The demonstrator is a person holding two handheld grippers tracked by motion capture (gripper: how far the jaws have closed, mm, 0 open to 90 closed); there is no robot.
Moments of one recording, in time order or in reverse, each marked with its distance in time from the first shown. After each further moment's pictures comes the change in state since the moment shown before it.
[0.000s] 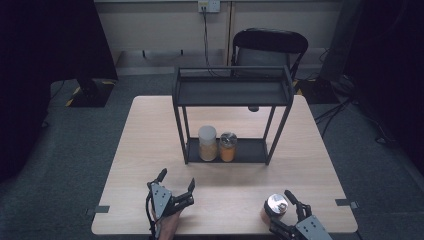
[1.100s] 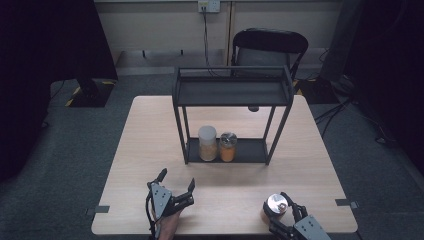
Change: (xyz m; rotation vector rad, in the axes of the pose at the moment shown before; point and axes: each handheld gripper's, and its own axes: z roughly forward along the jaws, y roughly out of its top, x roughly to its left) left arm 0.000 0.000 0.000 0.001 -0.002 0.000; right arm -0.007 -0.010 0.002 0.029 0.030 0.033
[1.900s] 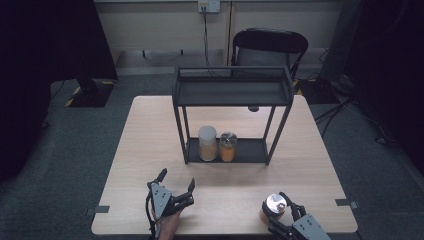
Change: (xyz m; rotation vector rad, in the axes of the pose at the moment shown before) left arm 0.000 0.000 0.000 0.000 0.001 -0.001; right arm 0.003 0.008 0.002 0.027 -0.001 0.003
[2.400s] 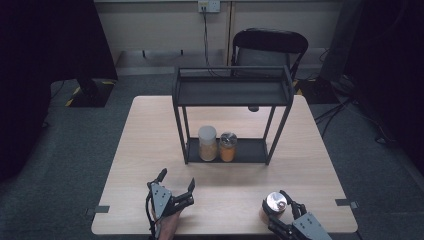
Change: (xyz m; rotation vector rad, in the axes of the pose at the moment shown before) left arm 0.000 0.000 0.000 0.000 0.000 0.001; right arm 0.002 0.006 0.002 -0.003 -0.010 -0.012
